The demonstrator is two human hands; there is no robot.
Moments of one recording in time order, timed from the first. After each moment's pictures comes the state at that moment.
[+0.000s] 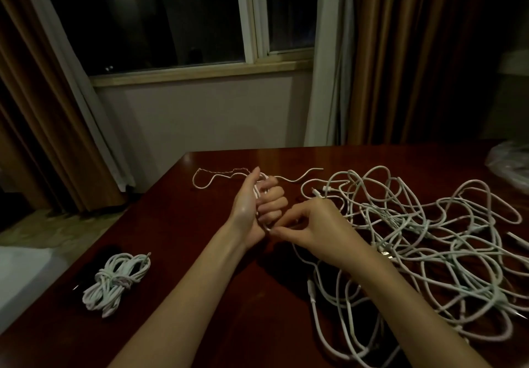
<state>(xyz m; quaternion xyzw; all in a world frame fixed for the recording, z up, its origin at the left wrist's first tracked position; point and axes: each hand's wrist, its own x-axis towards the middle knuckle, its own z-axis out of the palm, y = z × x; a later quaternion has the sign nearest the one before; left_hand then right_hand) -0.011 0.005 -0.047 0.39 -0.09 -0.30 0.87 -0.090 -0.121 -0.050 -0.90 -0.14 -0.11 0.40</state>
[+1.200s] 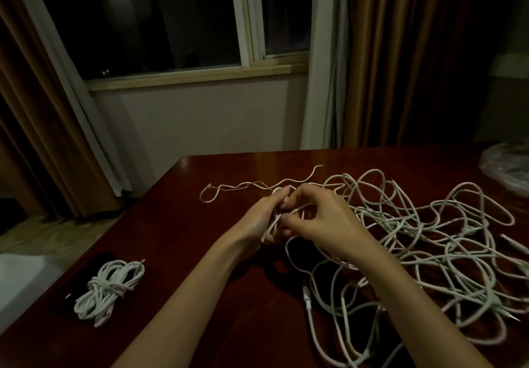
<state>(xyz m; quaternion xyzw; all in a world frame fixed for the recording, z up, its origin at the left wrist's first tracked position) -0.021 -0.003 -0.050 0.68 -0.21 -0.26 0.66 -0.094 -0.129 -0.038 -0.88 -0.08 -0.17 0.45</state>
